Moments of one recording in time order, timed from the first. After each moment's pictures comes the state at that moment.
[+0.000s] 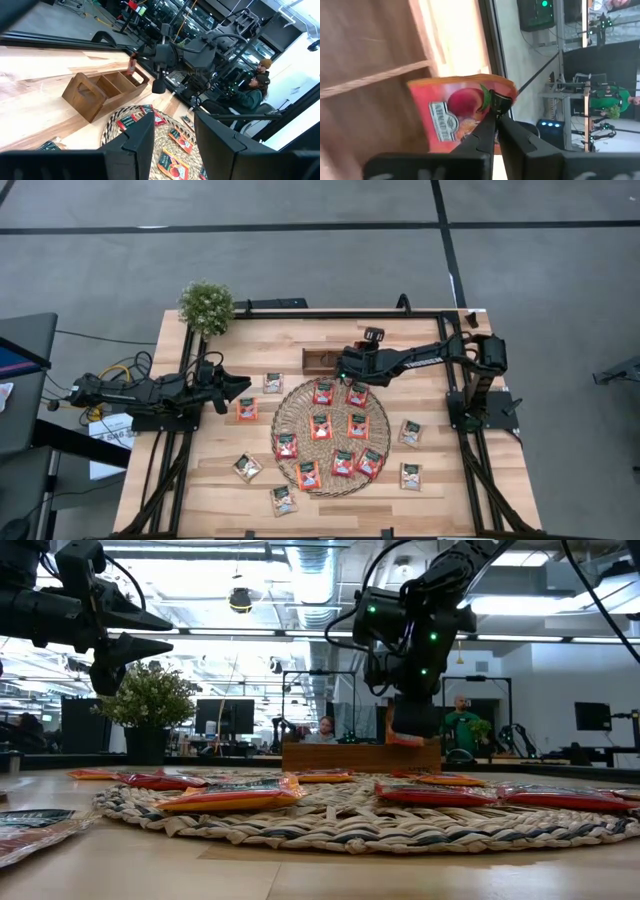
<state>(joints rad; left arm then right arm) -0.09 0.08 0.00 0.08 -0.38 -0.67 -0.15 1.82 1.11 -0.57 0.93 -0.15</state>
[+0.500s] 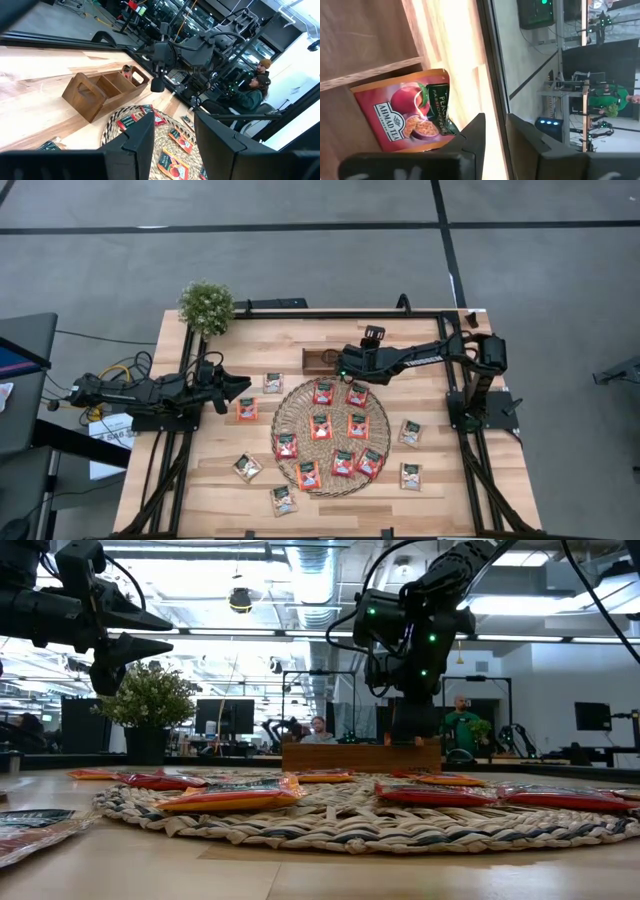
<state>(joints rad) -0.09 0.08 0.00 0.08 -0.38 -0.67 -0.16 1.82 1.11 -0.57 0.94 -0.17</state>
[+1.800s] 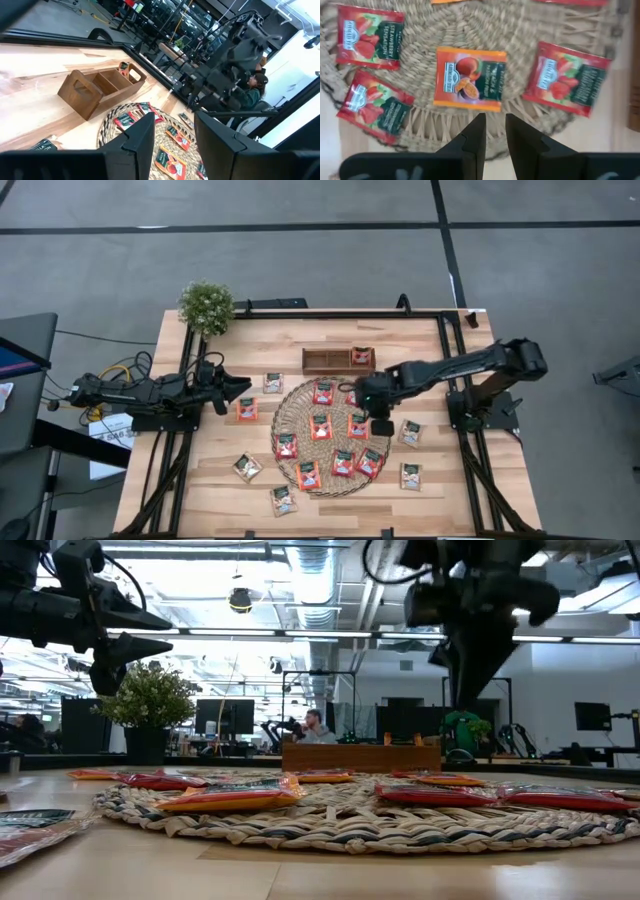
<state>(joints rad) -0.09 0.08 0.00 0.08 -0.36 -0.67 0.08 1.57 1.06 -0.79 -0.05 0.05</state>
